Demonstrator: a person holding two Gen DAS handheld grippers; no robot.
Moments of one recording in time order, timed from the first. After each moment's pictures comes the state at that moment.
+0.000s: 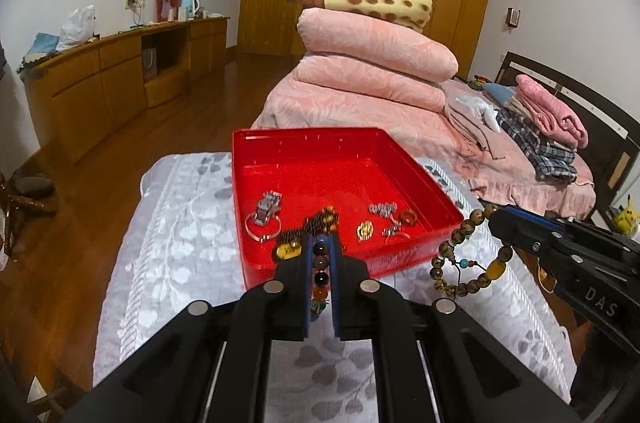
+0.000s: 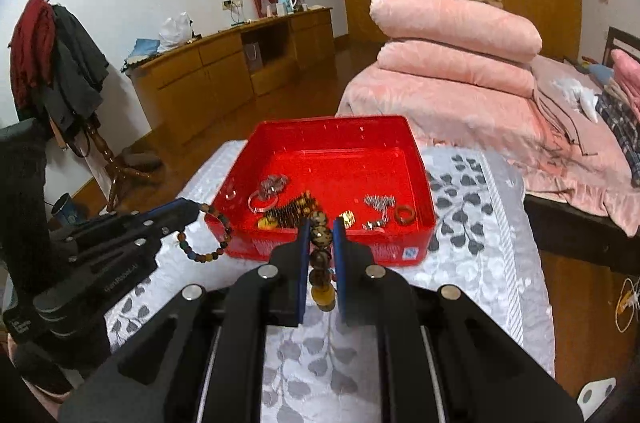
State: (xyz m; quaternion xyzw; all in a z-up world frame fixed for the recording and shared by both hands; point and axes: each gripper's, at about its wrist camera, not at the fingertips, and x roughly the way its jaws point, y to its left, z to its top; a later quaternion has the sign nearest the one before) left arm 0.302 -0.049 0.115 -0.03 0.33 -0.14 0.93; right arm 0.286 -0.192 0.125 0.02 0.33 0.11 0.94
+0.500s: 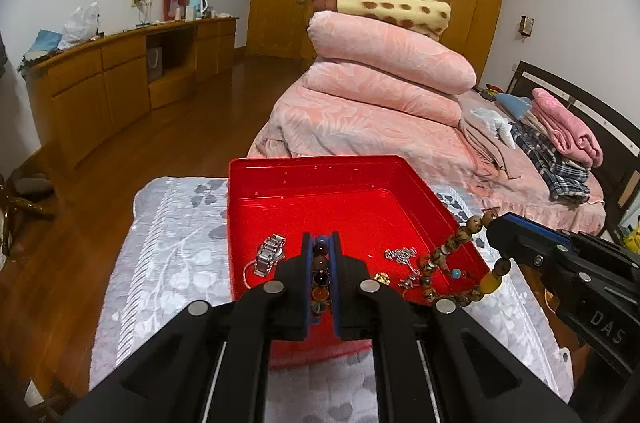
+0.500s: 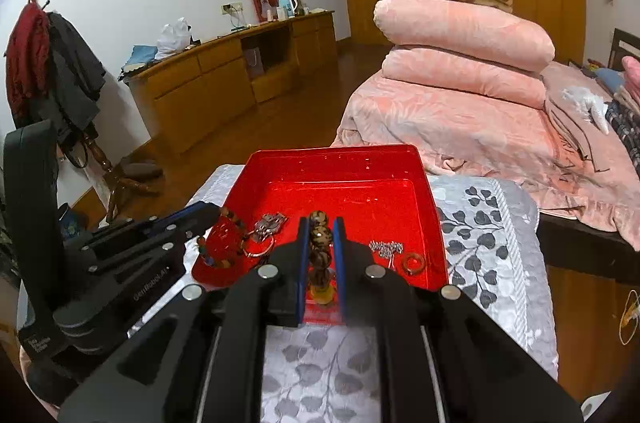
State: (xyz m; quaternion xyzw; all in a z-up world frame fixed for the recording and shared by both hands) left arm 0.369 -0.058 0.114 -0.04 0.33 -0.12 0.94; right arm 0.351 -0.187 0.131 0.03 0.33 0.12 0.94
